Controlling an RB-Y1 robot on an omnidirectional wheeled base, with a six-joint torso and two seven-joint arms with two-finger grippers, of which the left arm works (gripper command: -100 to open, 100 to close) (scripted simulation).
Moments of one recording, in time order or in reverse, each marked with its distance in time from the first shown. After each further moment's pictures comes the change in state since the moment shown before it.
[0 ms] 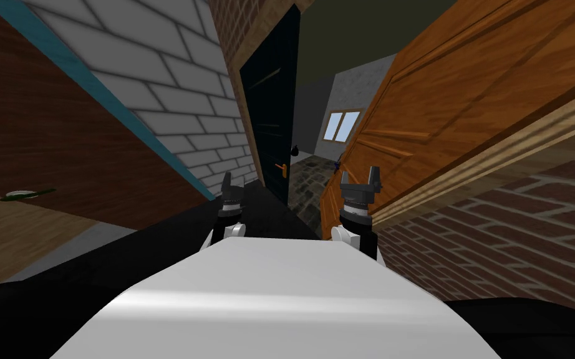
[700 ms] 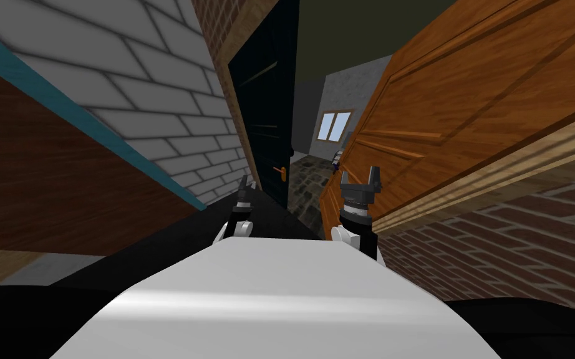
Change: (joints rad) arm -0.100 0.028 -0.074 0.160 -0.011 0.066 0.028
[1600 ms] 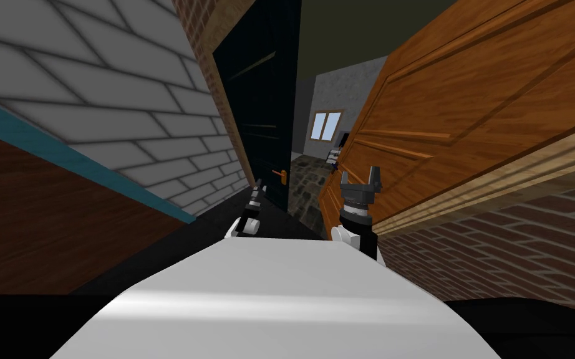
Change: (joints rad) arm -0.117 0.023 -0.089 0.192 -0.016 0.070 0.030
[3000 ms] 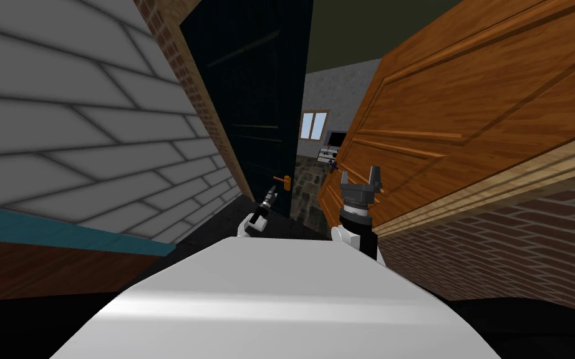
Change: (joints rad) arm -0.200 0.042 -0.146 0.324 -0.023 0.117 0.057
